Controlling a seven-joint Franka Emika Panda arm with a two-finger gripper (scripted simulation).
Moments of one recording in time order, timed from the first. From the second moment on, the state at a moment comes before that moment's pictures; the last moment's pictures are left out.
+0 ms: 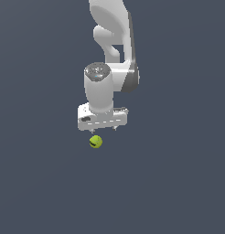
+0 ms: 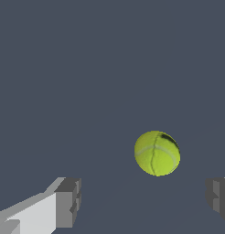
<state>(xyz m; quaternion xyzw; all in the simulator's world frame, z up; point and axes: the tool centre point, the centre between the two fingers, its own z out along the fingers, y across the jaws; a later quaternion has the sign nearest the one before) 0.013 -0.040 0.150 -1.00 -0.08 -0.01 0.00</state>
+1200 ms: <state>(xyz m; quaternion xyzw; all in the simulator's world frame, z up) 0.014 -0.088 0.087 -0.99 -0.17 0.00 0.00</state>
